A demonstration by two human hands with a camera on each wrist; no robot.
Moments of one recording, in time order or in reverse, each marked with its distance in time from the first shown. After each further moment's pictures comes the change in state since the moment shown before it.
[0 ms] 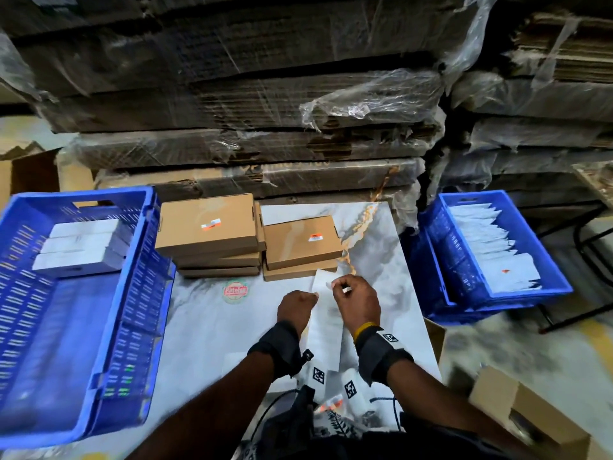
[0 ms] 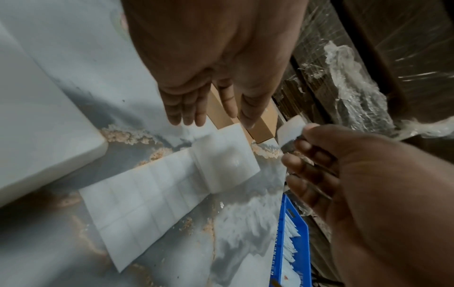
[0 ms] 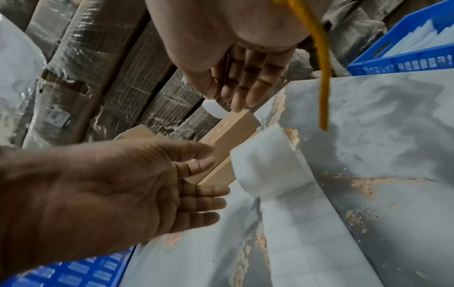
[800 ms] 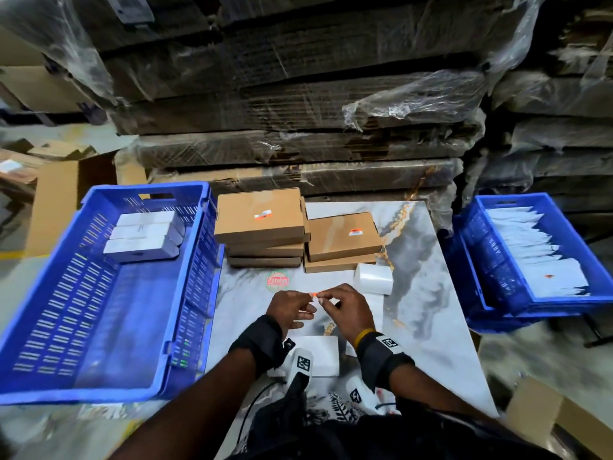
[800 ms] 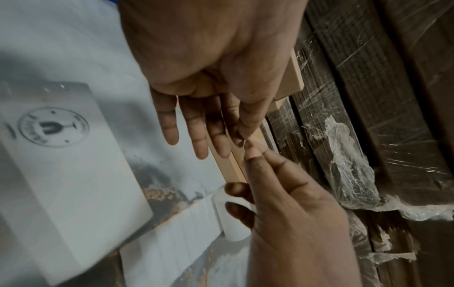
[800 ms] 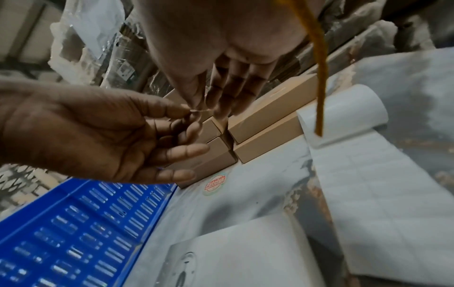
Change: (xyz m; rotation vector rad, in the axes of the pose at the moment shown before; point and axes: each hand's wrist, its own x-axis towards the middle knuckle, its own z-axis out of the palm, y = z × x) left_hand -0.047 -0.013 -0.119 -0.193 -0.098 -0.101; right_hand -0.058 -0.037 0.070 0.052 -0.278 -0.224
